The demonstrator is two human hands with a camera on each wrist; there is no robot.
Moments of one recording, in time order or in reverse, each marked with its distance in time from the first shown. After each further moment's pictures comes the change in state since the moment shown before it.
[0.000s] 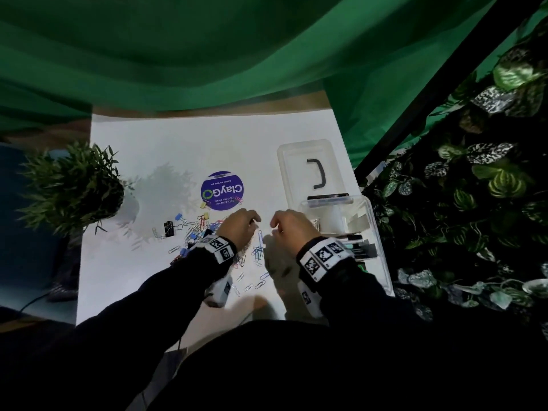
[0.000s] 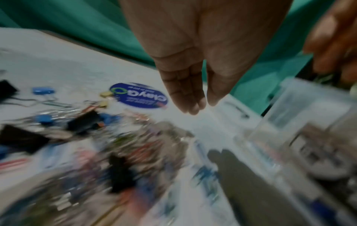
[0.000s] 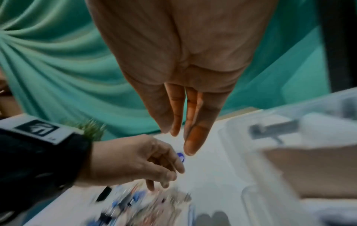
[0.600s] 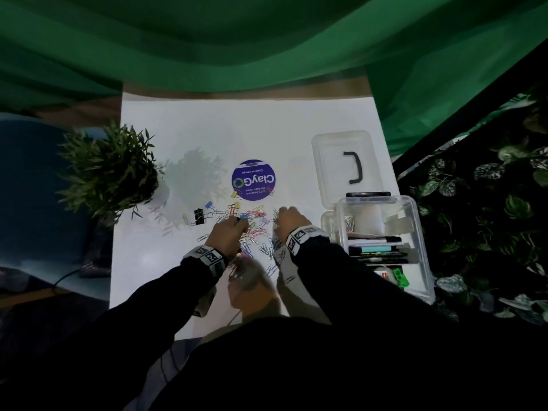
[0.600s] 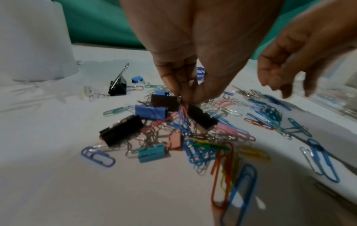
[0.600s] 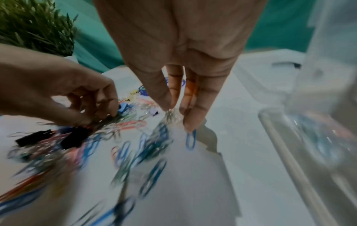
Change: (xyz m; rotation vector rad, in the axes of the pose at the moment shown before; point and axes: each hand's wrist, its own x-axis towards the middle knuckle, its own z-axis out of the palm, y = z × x) left_hand -0.037 -0.111 -0.001 0.271 -0.077 0.031; right_hand 0.088 -0.023 0.092 -0.173 -0.201 0.138
